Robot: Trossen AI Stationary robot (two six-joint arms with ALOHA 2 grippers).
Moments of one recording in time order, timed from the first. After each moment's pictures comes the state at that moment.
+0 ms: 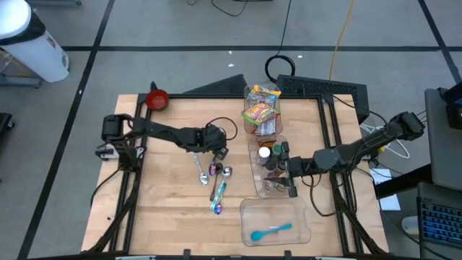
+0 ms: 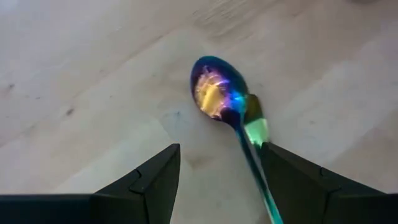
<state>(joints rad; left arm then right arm) 0.12 1.77 1.02 -0.40 -0.36 -0.74 0.38 1.04 0.59 0.41 0.26 -0.03</state>
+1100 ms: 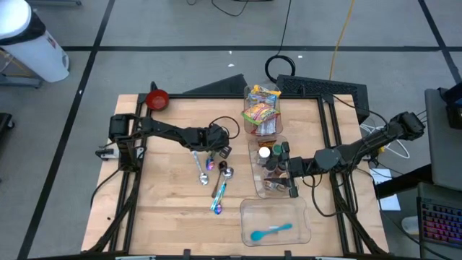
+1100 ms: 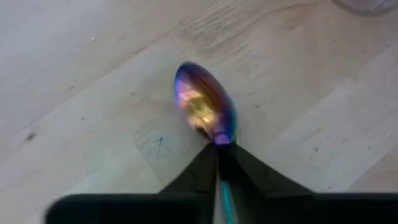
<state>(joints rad) 0.15 1.86 1.02 -0.37 -0.32 -0.74 0.39 1.03 0.59 0.42 0.26 -0.04</state>
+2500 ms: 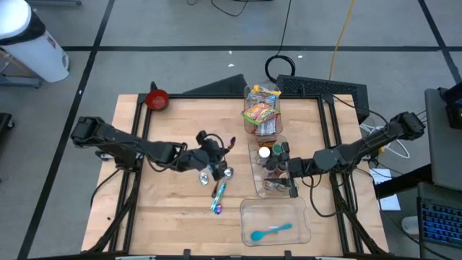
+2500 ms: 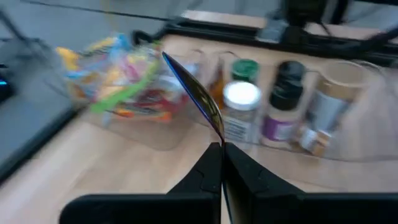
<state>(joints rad) -0.22 1.47 1.02 -0.10 -0.58 -0.28 0.39 1.03 0.59 0.37 0.26 -0.04</state>
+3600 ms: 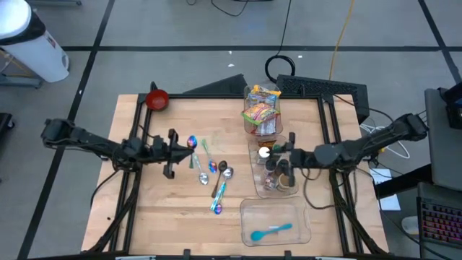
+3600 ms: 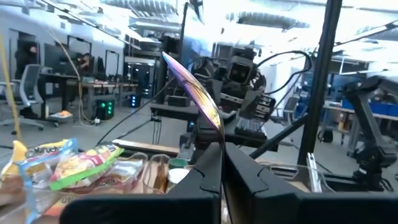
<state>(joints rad) -0.16 0.86 0.11 1.02 -0.18 -0.08 0.33 0.95 0.59 0.21 0.40 -0.07</state>
